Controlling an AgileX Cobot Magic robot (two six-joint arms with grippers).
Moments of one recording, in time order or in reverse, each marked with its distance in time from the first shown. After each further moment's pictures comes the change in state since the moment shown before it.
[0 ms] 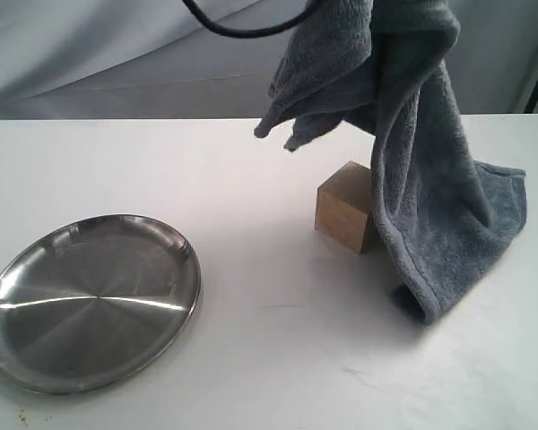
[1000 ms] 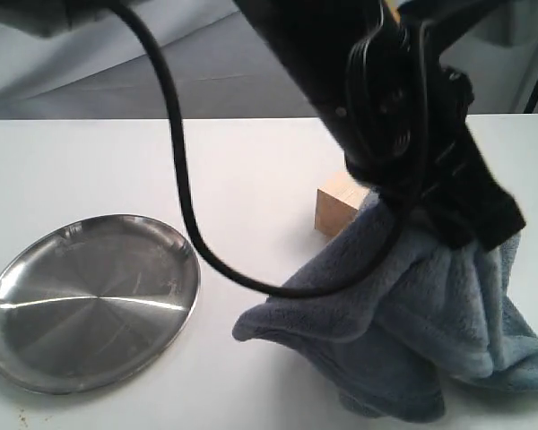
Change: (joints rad) left arm -0.168 -0.014 0.151 -0.383 0.616 0.511; right arm 0.000 0.000 0.000 0.000 0.000 0.000
